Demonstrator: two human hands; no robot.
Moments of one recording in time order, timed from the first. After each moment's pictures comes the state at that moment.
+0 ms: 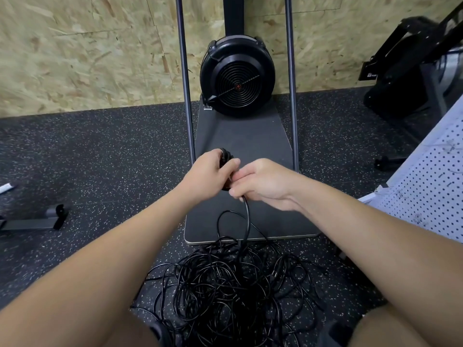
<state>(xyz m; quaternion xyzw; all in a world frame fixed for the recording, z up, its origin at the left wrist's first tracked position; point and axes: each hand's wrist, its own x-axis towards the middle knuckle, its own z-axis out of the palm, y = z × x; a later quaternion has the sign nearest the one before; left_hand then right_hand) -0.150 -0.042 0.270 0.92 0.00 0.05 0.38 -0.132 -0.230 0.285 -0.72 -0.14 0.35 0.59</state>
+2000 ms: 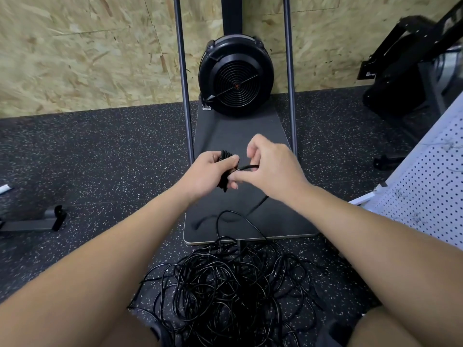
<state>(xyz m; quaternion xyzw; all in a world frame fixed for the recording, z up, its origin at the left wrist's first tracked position) -0.153 -0.048 0.276 0.78 0.01 -0.06 0.62 -0.116 -0.242 0.279 -0.91 -0.23 -0.06 0.35</state>
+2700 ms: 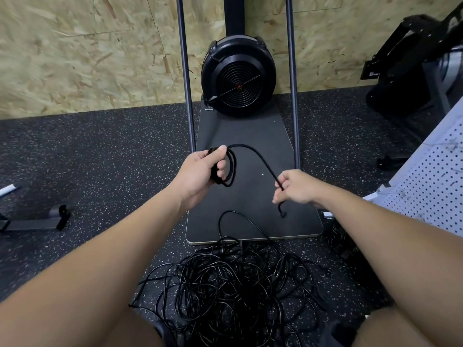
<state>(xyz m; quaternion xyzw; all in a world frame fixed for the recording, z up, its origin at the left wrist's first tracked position) -0.151 -0.034 0.268 0.64 0.08 -0.01 0.76 -0.066 -0.306 0.201 -0.86 -0.09 0.29 0.40</state>
